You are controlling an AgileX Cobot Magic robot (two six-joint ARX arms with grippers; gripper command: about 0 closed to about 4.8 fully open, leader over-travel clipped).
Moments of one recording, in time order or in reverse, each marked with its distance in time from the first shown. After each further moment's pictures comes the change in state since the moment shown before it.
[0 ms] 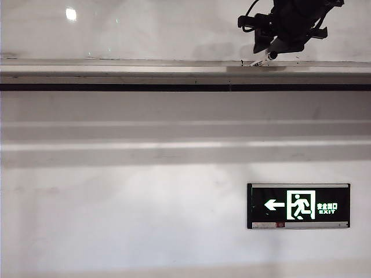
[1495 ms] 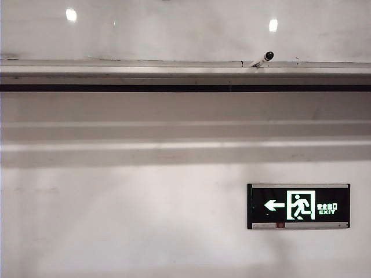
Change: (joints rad) left arm -0.001 -0.180 -0.008 -0.254 -0.135 0.140; right arm 0.000 -0.921 -0.435 -0.297 0.037 -0.158
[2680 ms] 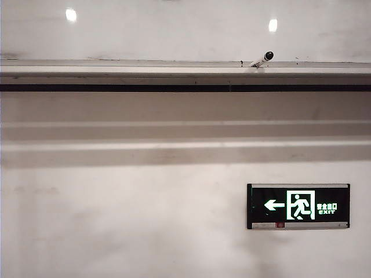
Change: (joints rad) left arm 0.000 -1.019 -1.363 0.353 -0.359 -0.092; right arm 0.000 -0.304 -0.515 0.064 0.094 0.049
